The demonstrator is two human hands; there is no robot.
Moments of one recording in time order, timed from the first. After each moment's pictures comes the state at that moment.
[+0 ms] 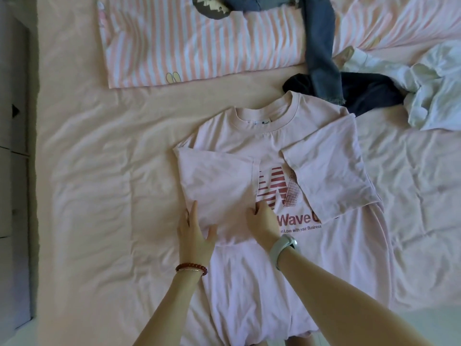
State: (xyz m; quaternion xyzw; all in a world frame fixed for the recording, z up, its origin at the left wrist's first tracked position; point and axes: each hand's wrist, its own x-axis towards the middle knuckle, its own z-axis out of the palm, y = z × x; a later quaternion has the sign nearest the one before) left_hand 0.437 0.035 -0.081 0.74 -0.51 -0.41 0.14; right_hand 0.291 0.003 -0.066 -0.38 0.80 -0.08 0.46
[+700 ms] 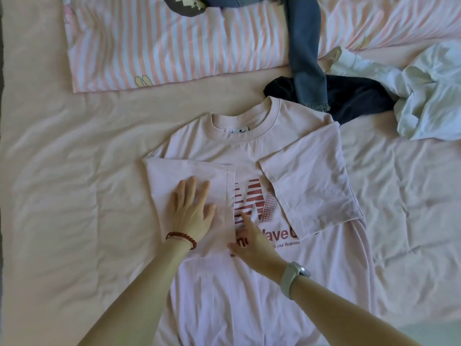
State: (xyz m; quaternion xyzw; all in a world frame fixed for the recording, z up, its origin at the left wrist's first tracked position) left_hand 0.391 -0.038 -0.119 0.64 -0.73 -0.22 -0.10; right_hand 0.222 0.024 -0.082 -0.49 0.65 -0.07 0.57
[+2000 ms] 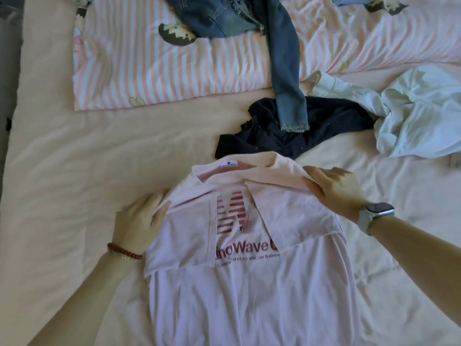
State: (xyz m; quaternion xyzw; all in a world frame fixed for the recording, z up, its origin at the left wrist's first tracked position) left_hand 0.416 -0.057 -0.035 0.59 -0.78 -0.08 0.19; right_hand 0.023 -0.092 -0.029 -0.84 0.53 -0.11 0.05
